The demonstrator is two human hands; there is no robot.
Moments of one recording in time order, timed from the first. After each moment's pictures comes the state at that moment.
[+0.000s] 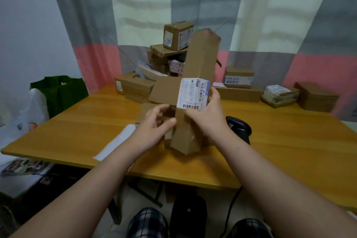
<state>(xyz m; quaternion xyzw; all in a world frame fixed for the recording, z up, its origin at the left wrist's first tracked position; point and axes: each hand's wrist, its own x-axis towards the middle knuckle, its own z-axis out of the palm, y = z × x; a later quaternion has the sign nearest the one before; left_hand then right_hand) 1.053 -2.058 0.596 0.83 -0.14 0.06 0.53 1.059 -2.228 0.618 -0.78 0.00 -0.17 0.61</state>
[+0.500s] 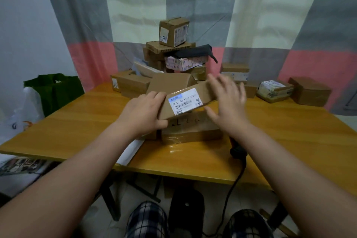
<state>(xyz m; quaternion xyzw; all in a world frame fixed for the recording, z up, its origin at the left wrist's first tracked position) 1.069 -2.052 0.629 0.95 -0.21 0.22 -0.01 1.052 -2.284 0.612 -0.93 -0.08 -0.32 0.15</state>
